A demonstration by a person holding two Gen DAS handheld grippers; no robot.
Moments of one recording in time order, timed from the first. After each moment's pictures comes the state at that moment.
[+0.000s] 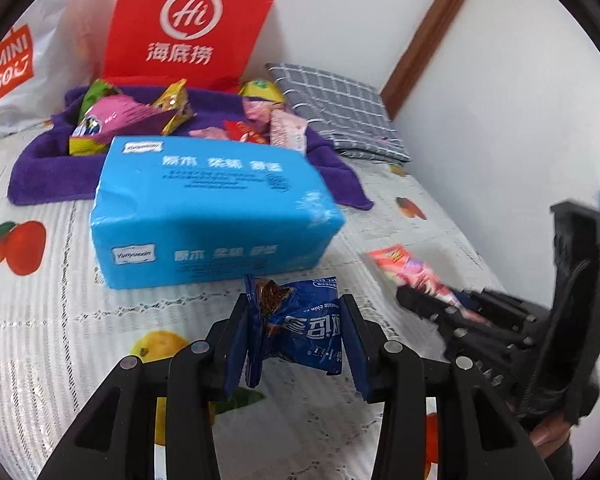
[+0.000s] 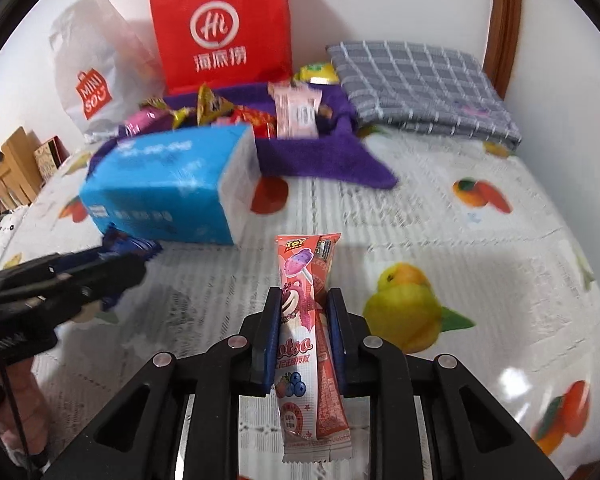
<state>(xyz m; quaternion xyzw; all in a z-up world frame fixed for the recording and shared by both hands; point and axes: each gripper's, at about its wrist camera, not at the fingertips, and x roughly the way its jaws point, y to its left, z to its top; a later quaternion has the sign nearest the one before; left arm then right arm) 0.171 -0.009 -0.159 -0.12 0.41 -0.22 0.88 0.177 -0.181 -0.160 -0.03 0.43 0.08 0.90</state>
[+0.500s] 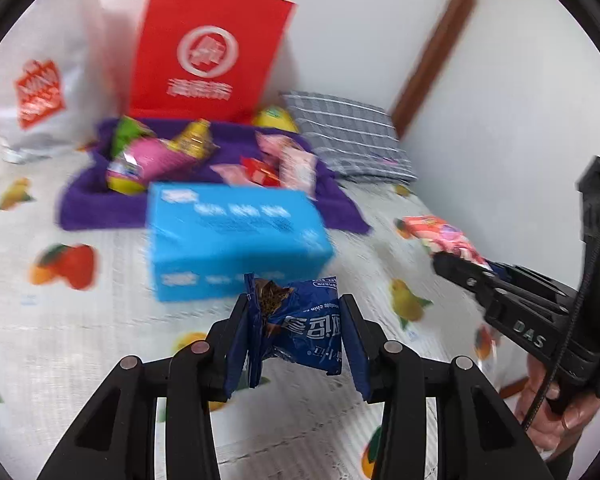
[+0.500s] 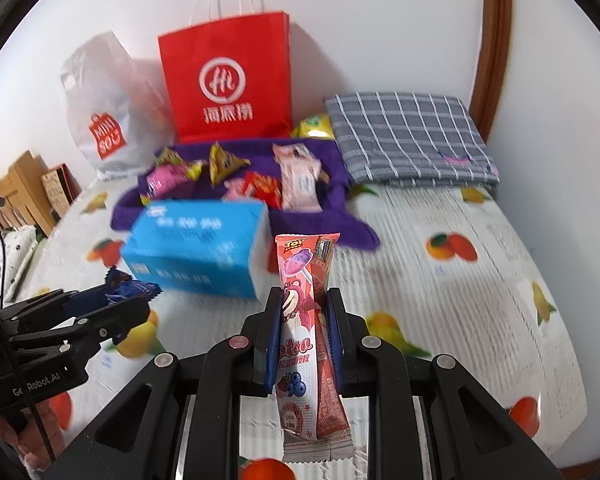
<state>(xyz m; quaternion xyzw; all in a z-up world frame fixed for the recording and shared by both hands) 0.153 0.009 -0.097 -0.11 0.41 -0.16 0.89 0.173 -0.173 -0.083 -0.02 0.40 0.08 0.91</state>
